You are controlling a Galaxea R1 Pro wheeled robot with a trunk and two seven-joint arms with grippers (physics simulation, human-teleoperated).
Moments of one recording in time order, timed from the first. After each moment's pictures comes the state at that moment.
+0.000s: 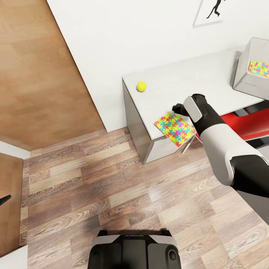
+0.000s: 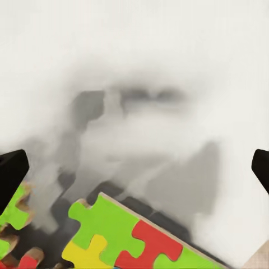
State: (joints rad) left arm -0.03 0.50 0.81 -1.51 0.63 0.99 -1.57; right arm -1.56 0.00 0.12 -0.53 -0.54 0.66 -0.53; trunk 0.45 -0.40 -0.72
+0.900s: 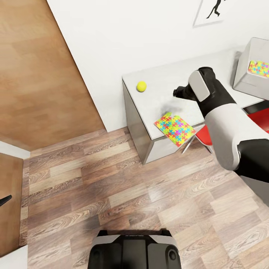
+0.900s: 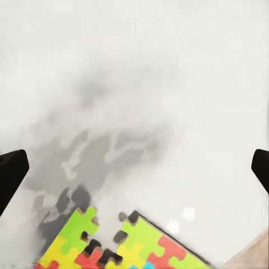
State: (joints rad) left arm -0.03 0.49 0.81 -1.51 0.63 0.99 -1.57; right arm -1.70 0.01 0.12 -0.57 -0.55 0.86 -0.56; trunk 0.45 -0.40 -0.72
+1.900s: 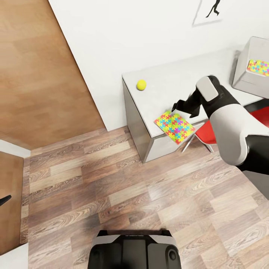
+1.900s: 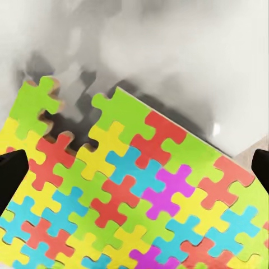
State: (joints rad) left arm -0.03 0.50 0.81 -1.51 0.63 0.99 -1.57; right arm -1.73 -0.02 -0.06 -0.40 -0.62 1.05 -0.56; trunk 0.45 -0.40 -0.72
